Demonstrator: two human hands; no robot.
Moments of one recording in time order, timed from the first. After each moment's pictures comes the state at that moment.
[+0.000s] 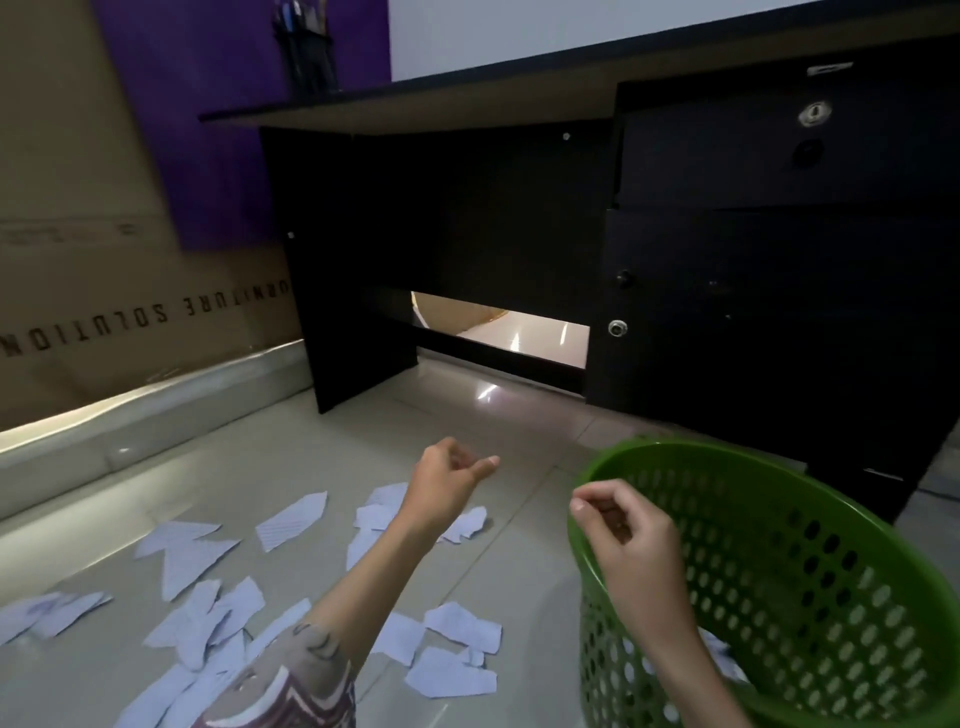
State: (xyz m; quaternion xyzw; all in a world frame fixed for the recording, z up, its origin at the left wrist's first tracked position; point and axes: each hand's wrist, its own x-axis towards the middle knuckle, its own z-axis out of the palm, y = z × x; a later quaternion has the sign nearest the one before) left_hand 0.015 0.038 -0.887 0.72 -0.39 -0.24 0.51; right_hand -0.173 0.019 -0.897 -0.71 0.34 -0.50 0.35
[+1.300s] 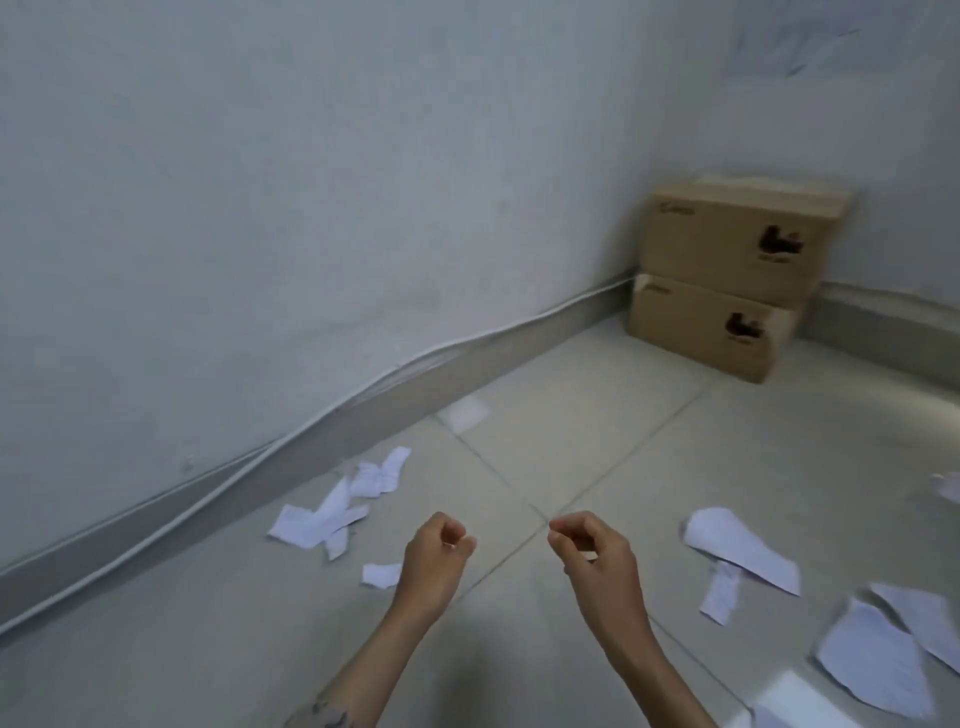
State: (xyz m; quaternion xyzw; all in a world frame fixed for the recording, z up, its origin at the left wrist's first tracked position) left_hand -0.052 0.674 -1.074 0.73 0.45 0.18 0.48; right_hand 0.043 0.532 -1.051 -0.75 -0.24 0.18 0.59
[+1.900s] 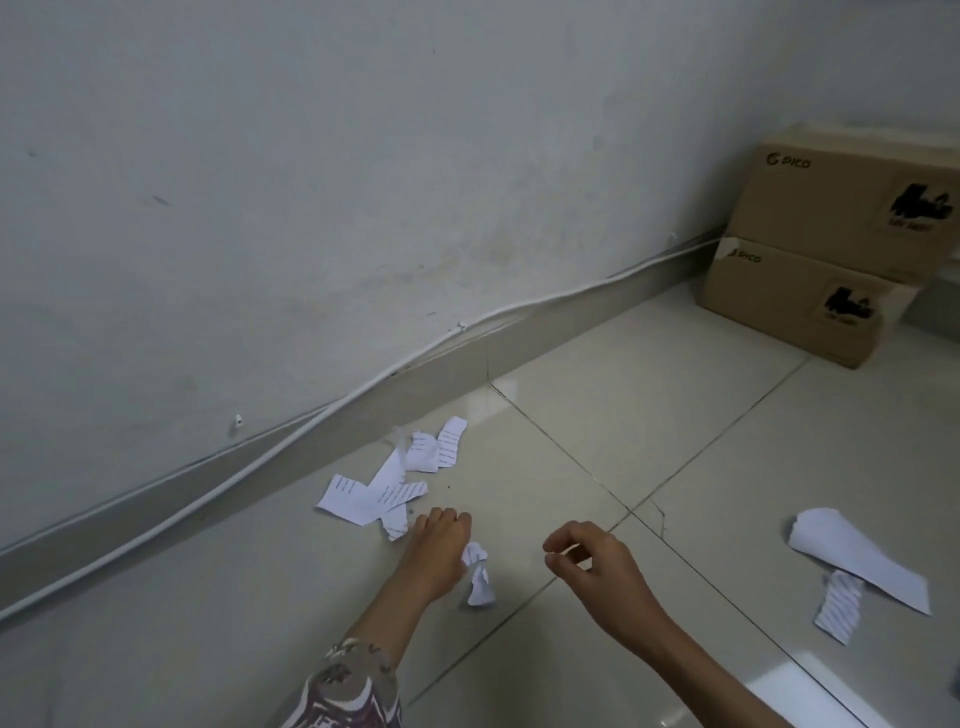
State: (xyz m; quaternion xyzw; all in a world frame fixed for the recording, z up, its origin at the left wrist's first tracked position) left_hand -0.093 0.794 -1.161 0.94 0.31 -0.12 0.11; right_hand 0.015 0.621 -1.107 -0.80 -0.38 0.25 0.40
